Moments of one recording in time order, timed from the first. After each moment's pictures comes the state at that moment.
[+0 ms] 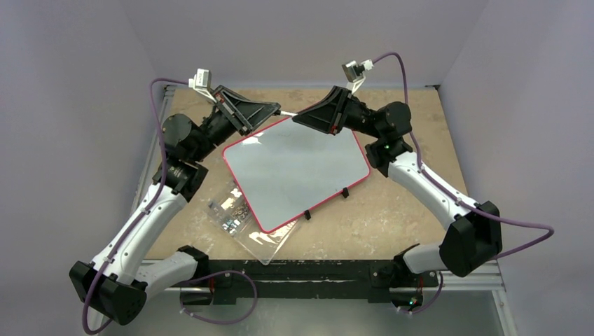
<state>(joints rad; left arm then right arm) -0.43 1.04 1.07 0.27 0.41 -1.19 0.50 1.39 1.15 0.79 -0.84 1.20</state>
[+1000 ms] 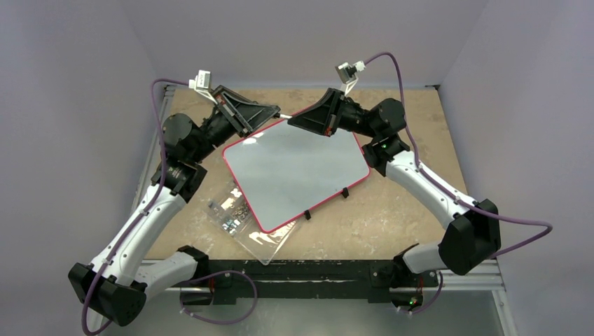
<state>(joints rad) -0.43 1.04 1.07 0.21 0.42 -1.14 0.53 1.40 1.17 0.69 -0.84 1.11</state>
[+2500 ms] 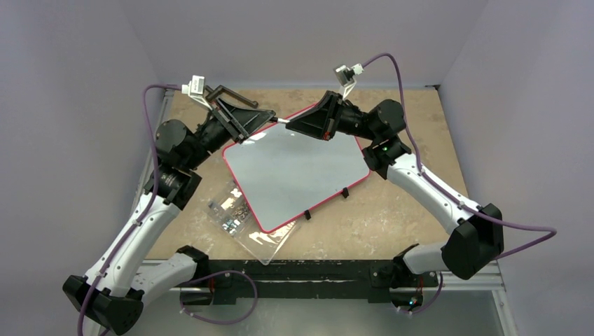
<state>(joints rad) -0.43 0.97 1.06 0.13 0.38 -1.10 0.55 1.37 1.17 0.62 -0.83 1.03</state>
